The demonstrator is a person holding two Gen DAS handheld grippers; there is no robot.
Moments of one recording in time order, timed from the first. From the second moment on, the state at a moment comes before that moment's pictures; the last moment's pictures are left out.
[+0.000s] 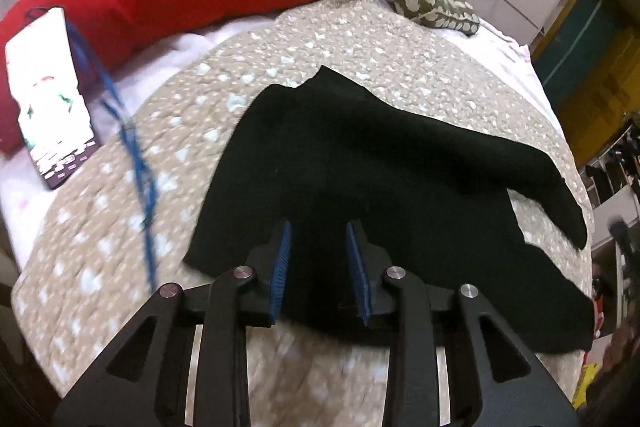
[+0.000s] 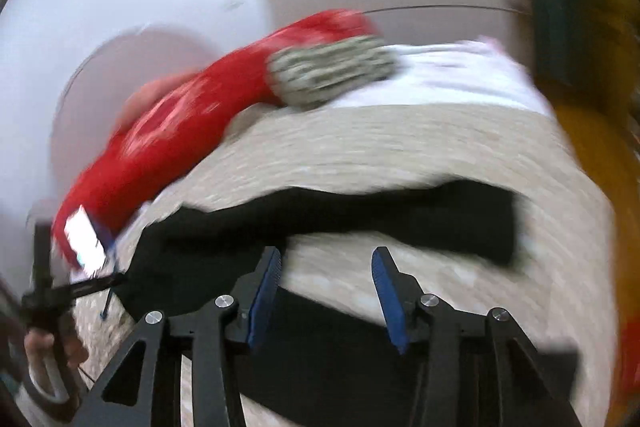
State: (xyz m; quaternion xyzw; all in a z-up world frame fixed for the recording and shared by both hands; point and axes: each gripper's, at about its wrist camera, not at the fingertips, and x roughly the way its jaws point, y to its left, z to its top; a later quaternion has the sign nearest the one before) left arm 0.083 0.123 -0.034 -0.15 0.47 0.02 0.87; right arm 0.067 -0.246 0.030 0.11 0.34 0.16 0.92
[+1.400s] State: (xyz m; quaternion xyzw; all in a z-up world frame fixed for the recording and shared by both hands) left arm 0.043 0.210 0.001 -0.19 0.42 0.11 0.88; right arm 0.062 0.035 -0.058 0.03 0.42 0.38 0.83
